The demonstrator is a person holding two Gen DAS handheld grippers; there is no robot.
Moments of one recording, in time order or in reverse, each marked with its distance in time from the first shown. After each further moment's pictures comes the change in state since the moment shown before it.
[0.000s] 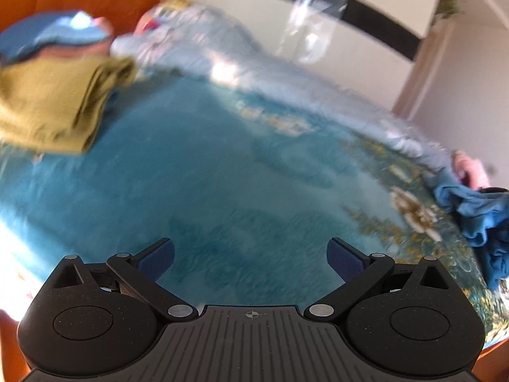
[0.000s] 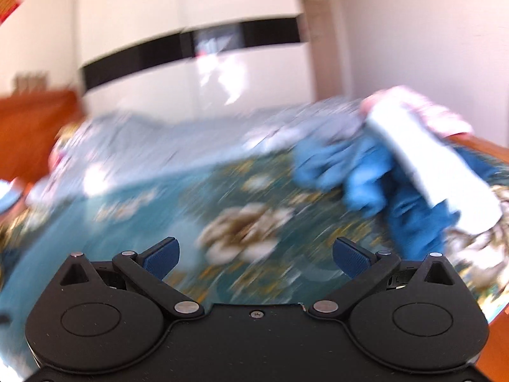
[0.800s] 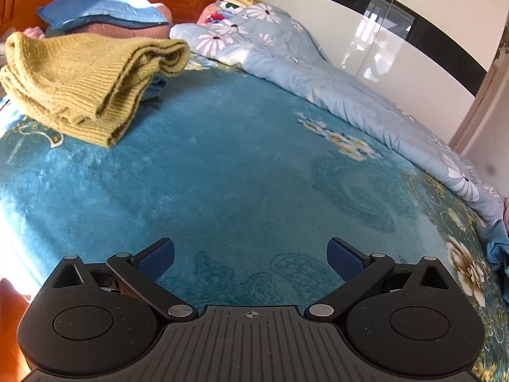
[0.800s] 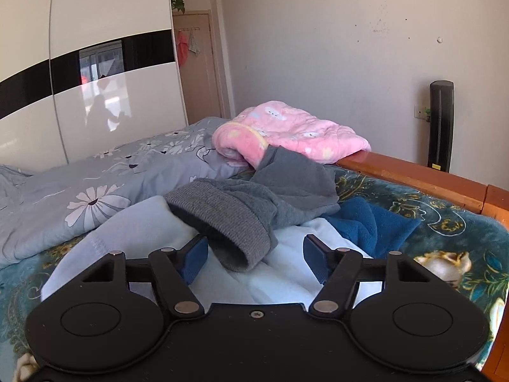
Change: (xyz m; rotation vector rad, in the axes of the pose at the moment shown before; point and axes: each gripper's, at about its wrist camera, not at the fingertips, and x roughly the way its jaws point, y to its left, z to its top) left arm 0.063 0.018 0.024 -0.218 0.060 0.192; right arm 0.177 -0.185 0.103 0.119 -0.011 -0.388
